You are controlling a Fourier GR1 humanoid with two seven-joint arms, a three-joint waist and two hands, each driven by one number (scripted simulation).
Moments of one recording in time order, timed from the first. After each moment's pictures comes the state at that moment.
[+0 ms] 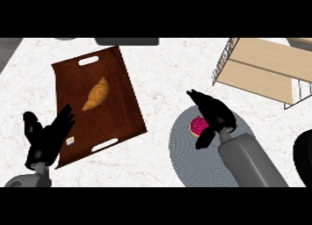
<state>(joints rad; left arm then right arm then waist) -0.05 0.19 0.07 -1.35 0.14 0.01 0.28 -0.41 -0.12 0.28 -1.21 0.83 0.26 0.29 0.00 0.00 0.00</state>
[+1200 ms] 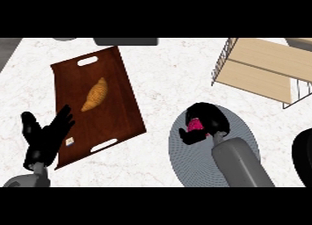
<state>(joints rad) -0.04 0.18 0.10 -1.36 0.12 -0.02 0.29 -0.39 -0.03 0.20 -1.12 0.86 0.21 0.24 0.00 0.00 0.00</state>
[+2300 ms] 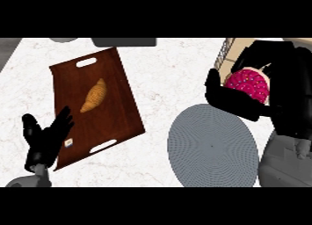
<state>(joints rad) -0.04 0.17 0.10 -1.35 0.11 -0.02 0.27 -0.63 -0.05 0.13 -2.01 0.98 0.30 1.00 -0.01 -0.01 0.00</state>
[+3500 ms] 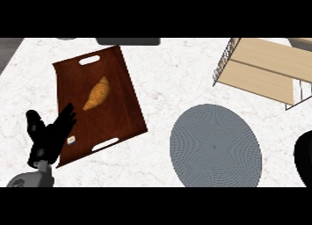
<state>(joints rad) -0.06 0.16 0.10 -1.35 0.10 -0.02 0.29 -1.10 -0.45 -0.35 -1.45 0.79 0.42 0.80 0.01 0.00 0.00</state>
